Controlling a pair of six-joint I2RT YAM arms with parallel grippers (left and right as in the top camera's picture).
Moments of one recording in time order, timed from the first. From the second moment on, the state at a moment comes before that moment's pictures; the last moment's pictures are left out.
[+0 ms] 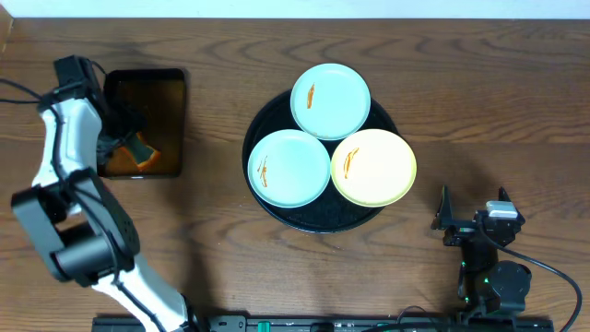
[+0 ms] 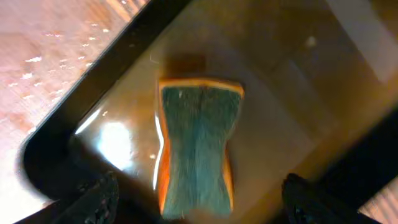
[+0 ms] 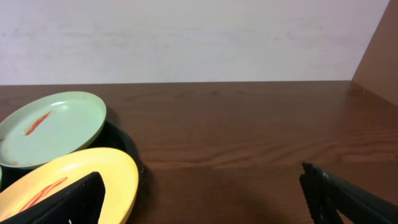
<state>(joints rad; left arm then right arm) 0.38 1.95 1.50 -0.85 0.00 -0.43 -0.04 0.02 0.01 -0.07 0.02 -0.01</state>
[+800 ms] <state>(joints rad) 0.38 2.10 1.50 -0.79 0.02 -0.44 -0.04 0.02 0.01 -0.07 0.02 -0.01</state>
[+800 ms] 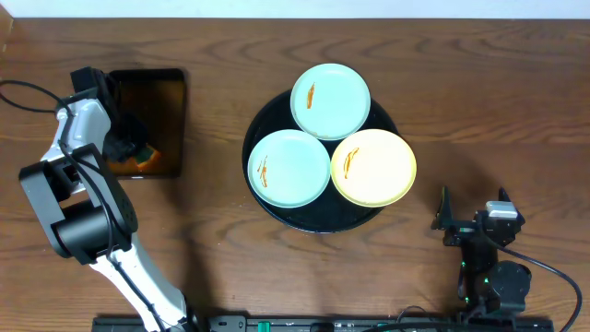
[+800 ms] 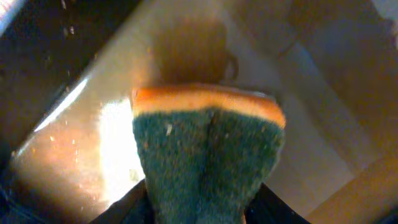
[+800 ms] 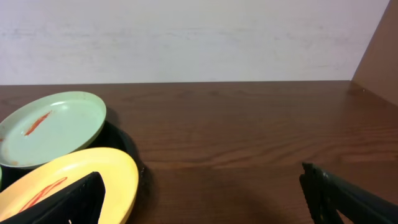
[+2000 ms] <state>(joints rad) 0.39 1.92 1.53 -0.45 0.15 -0.32 -0.04 0.02 0.01 -0.07 0.02 -0.01</state>
